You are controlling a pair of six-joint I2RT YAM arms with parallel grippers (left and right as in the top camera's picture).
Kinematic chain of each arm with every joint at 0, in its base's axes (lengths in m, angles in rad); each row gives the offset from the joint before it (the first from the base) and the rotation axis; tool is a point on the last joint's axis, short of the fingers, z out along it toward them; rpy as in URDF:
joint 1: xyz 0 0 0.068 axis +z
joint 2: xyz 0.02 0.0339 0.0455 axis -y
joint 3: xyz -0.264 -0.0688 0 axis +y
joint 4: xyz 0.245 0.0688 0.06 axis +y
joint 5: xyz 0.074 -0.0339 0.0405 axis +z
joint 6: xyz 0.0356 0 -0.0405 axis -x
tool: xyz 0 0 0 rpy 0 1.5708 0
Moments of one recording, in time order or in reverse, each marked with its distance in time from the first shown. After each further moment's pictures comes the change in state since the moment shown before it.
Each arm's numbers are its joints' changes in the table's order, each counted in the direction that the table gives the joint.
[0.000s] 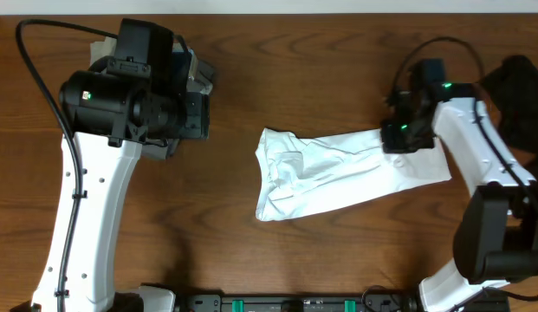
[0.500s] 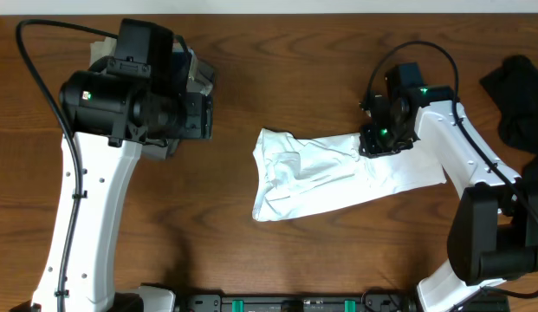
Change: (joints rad) left arm 0.000 0.000 0.003 0.001 0.000 0.000; right arm 0.063 -0.004 0.010 -0.039 0.132 0.060
